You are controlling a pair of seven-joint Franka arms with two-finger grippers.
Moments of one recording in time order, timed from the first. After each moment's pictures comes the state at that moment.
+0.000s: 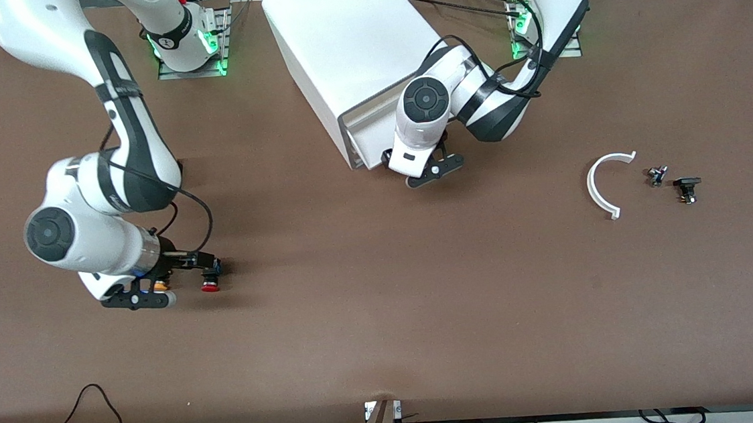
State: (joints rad) left arm -0.23 0.52 -0.56 -1.79 0.10 2.08 -1.21; right arm 0.27 0.52 -0.13 -1.53 0.15 2.00 0.17
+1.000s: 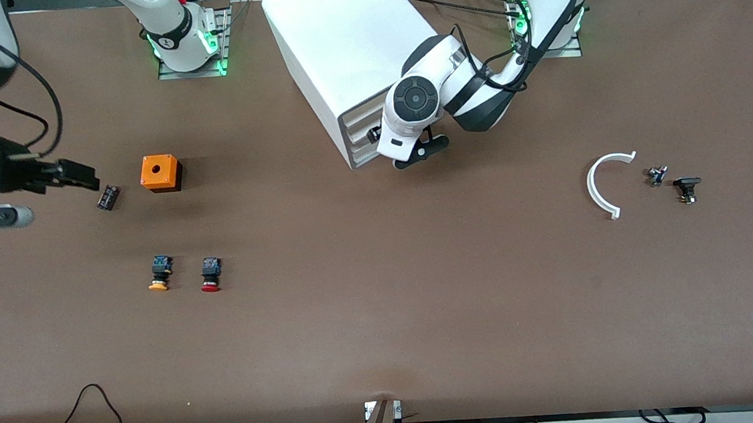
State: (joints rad) left arm -0.24 0.52 -0.61 -1.81 -0.06 2.01 -1.21; right arm 0.25 0.12 -0.25 -1.54 0.05 1.54 0.02
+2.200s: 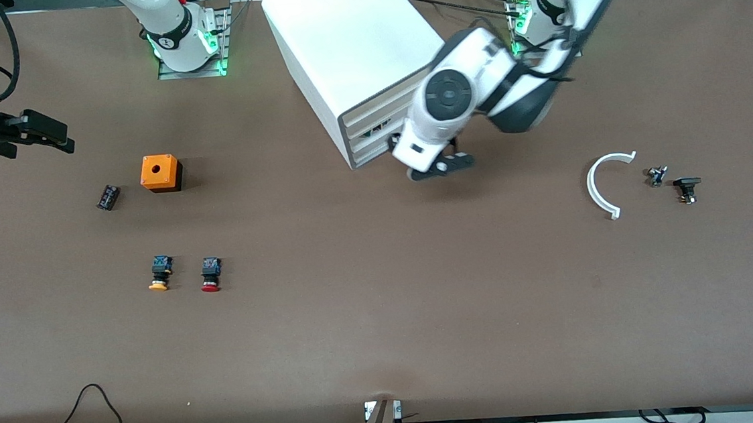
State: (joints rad) left arm -0.08 0.44 -0.61 -1.67 0.06 1.83 -0.84; right arm 0.03 0.04 -0.01 -1.52 0.03 1.46 0.02
